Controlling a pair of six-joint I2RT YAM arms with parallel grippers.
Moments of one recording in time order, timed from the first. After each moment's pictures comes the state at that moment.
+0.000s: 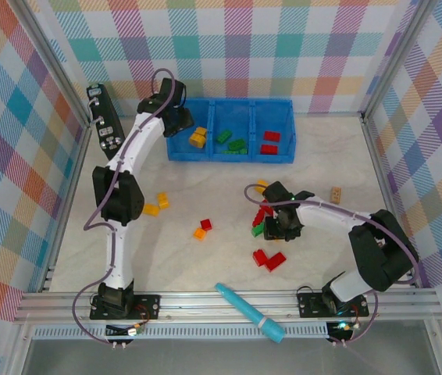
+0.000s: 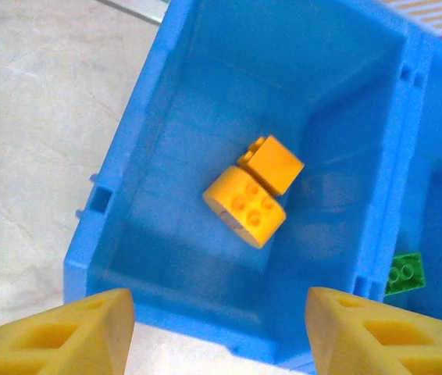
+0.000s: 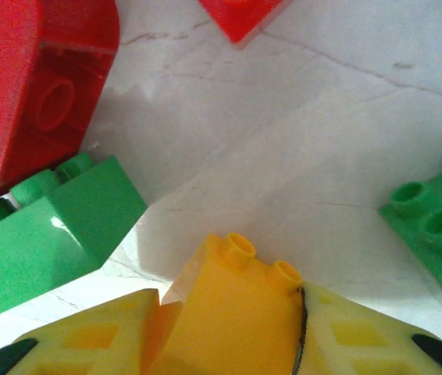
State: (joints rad) left arm -0.28 2.22 2.25 -0.95 -0.13 -0.60; right arm 0.60 1.50 0.82 -0.73 -0.03 0.53
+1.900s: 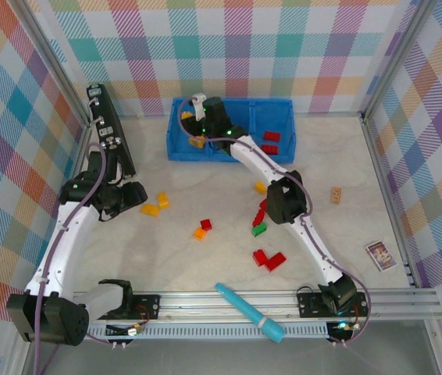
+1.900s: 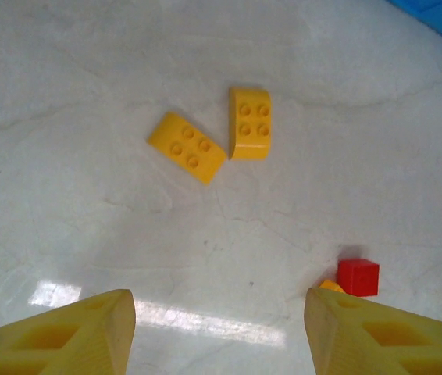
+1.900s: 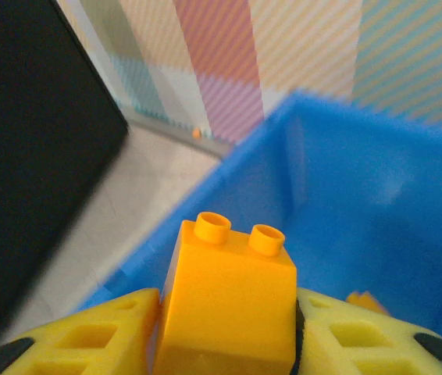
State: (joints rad) left arm -0.07 1.10 1.11 -1.09 0.07 -0.49; right arm 0.62 2.73 2.64 -0.31 -0.15 0.16
